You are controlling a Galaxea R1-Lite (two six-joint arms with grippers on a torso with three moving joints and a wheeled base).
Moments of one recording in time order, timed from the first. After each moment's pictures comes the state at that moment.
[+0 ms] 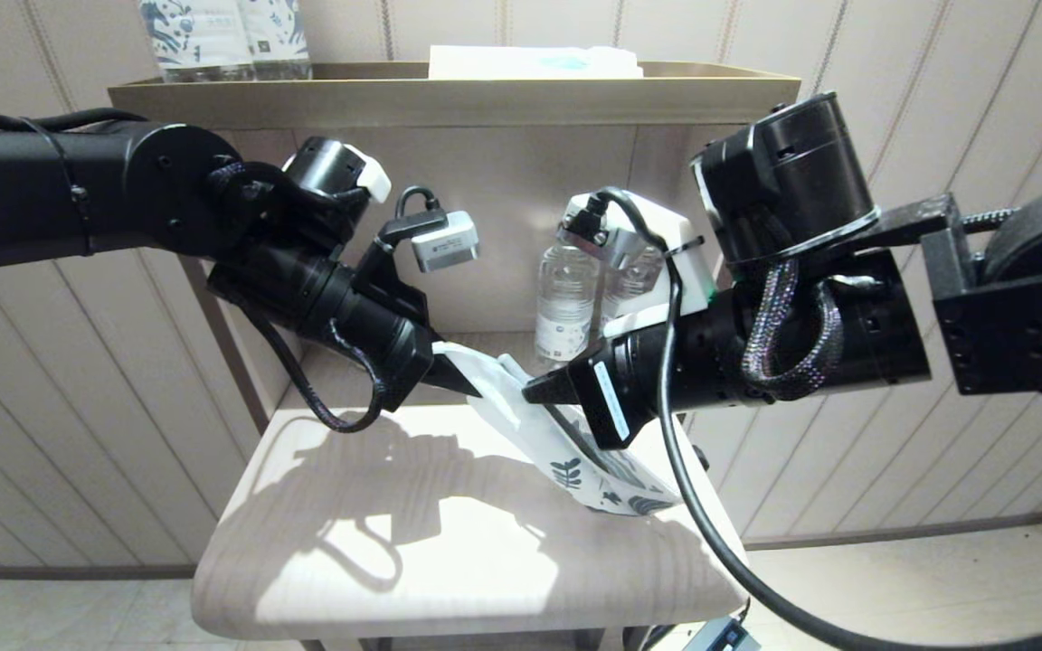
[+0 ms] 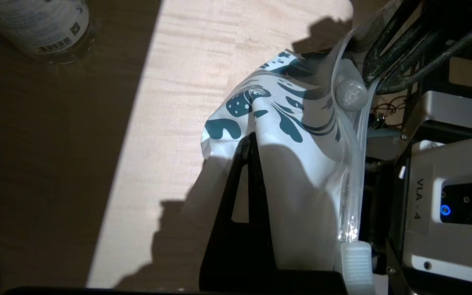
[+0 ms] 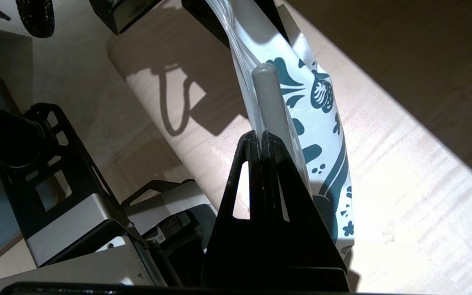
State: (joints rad) left arm -0.49 1.96 -1.81 0.74 -0.68 0.68; right arm 0.75 1.70 -1.46 0.25 0.23 0.02
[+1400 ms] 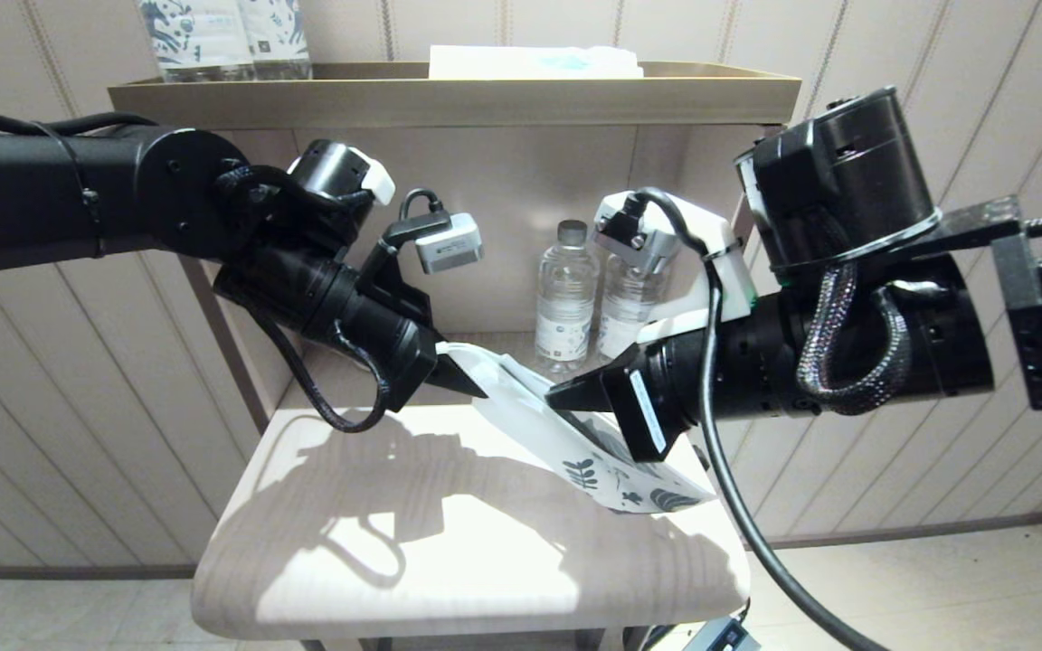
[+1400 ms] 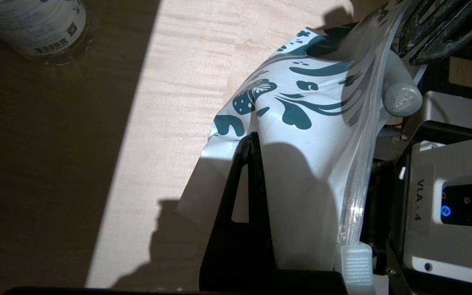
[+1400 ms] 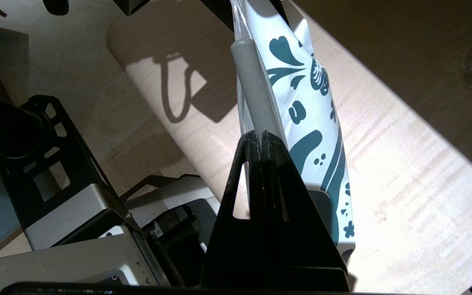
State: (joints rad) left arm -0.50 1.97 -1.82 0.74 -0.69 0.67; right arm 0.75 1.64 -1.40 0.25 0.23 0.01
